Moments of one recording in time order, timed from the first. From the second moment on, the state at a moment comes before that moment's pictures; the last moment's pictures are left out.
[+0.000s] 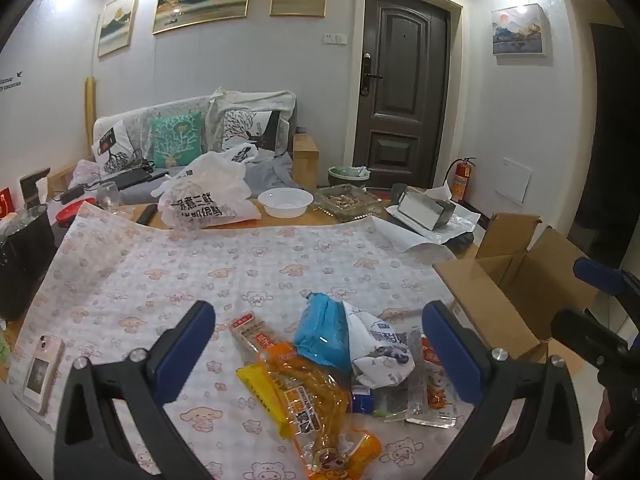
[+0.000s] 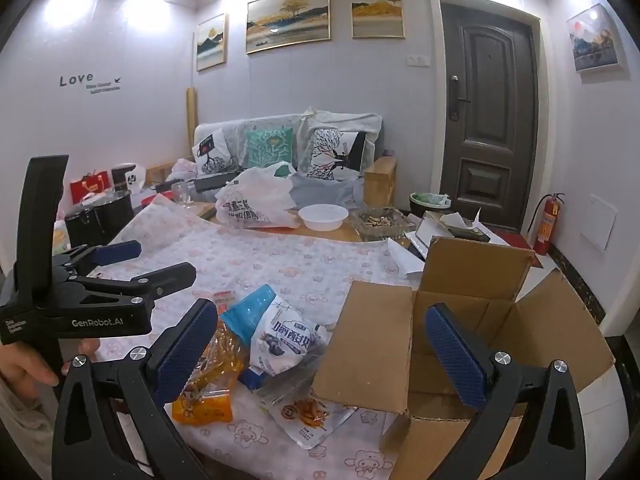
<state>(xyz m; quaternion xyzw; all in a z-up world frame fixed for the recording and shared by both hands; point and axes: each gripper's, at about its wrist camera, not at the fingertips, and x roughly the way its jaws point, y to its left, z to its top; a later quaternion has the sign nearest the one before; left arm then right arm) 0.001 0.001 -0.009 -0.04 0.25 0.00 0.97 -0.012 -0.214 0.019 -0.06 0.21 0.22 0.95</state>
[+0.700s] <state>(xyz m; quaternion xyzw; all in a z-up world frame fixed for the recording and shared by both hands) -0.001 0.001 -0.004 -0.04 0.25 -0.01 0.97 -0.018 -0.213 0.016 -0.05 0.22 0.23 0.95</state>
